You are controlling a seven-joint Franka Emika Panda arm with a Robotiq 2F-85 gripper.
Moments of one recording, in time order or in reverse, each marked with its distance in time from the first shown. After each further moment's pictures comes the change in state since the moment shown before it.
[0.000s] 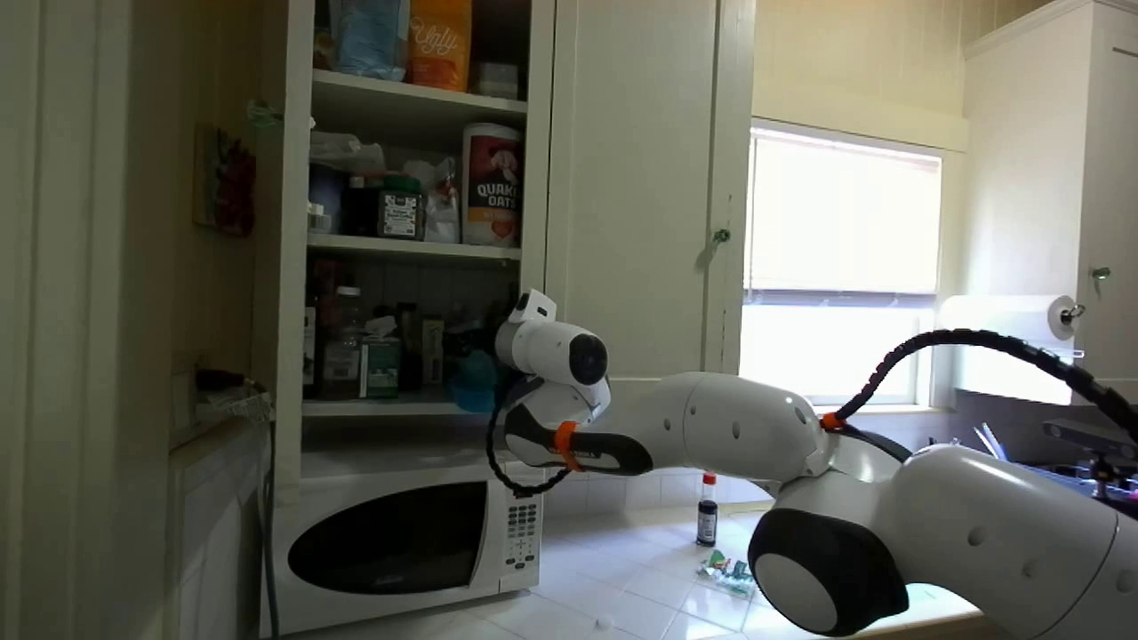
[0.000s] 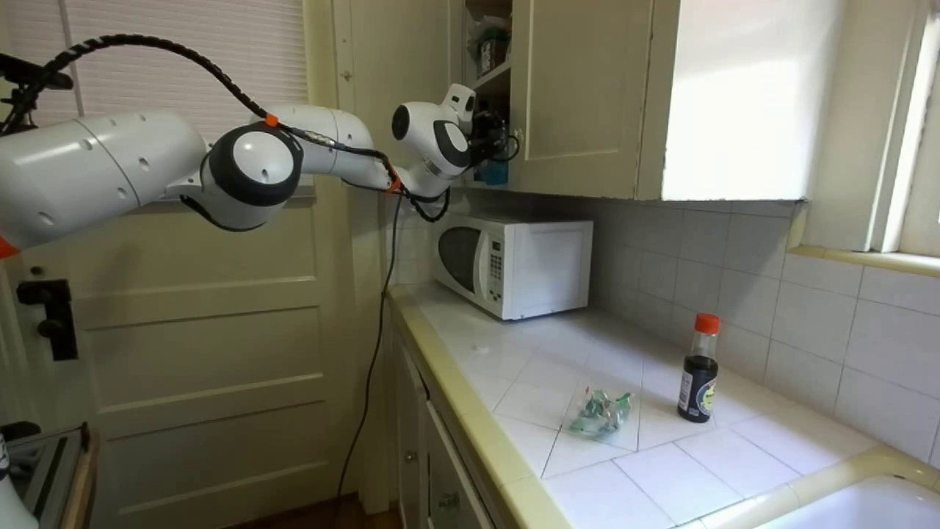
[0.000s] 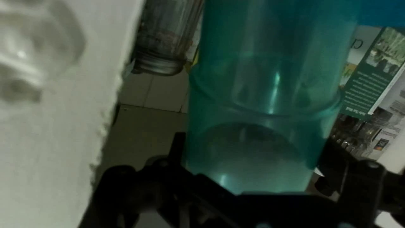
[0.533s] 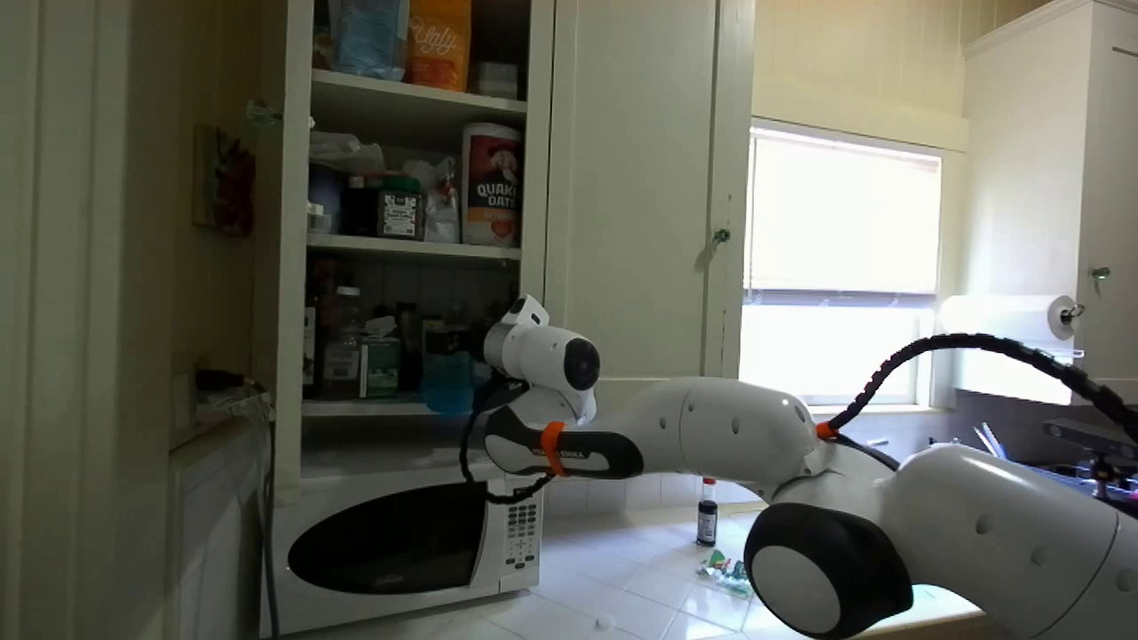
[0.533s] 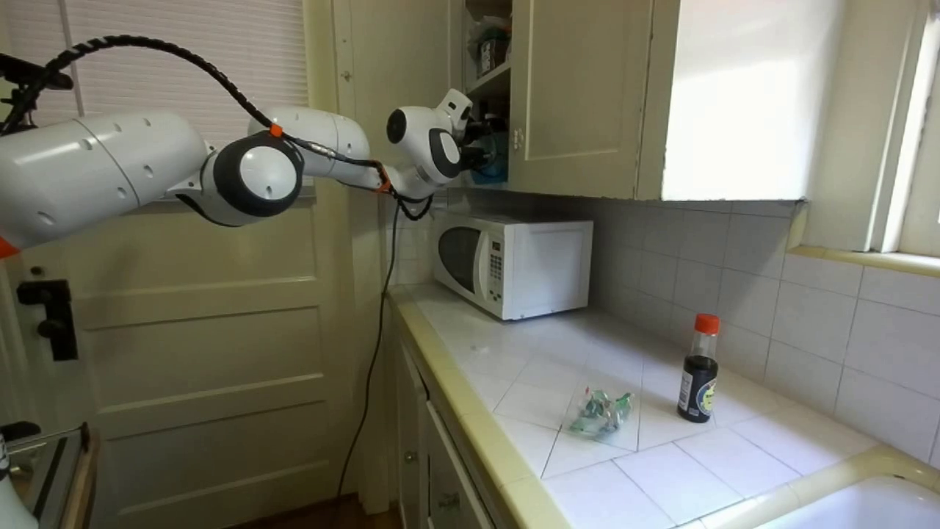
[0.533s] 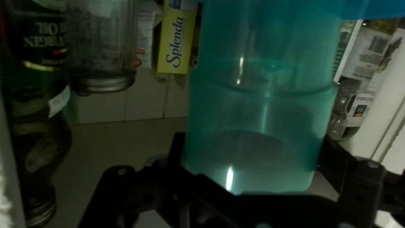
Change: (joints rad) arm -0.004 -0.003 0.175 -0.017 -0.002 0.024 0.032
